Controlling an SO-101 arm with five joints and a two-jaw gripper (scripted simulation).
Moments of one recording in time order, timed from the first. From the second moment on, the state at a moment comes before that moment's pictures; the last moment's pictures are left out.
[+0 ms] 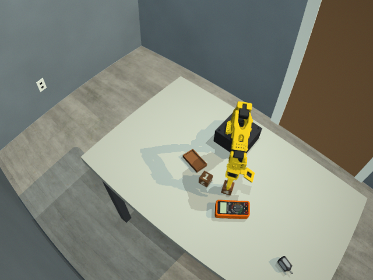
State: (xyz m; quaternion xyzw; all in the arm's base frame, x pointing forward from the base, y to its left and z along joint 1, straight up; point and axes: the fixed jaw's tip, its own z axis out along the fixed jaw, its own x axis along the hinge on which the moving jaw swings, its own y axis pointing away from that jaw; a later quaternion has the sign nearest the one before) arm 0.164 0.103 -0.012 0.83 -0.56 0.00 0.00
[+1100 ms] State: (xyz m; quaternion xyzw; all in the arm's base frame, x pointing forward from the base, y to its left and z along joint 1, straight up) arm 0.166 0.104 -0.044 0.83 -0.56 0.00 0.00
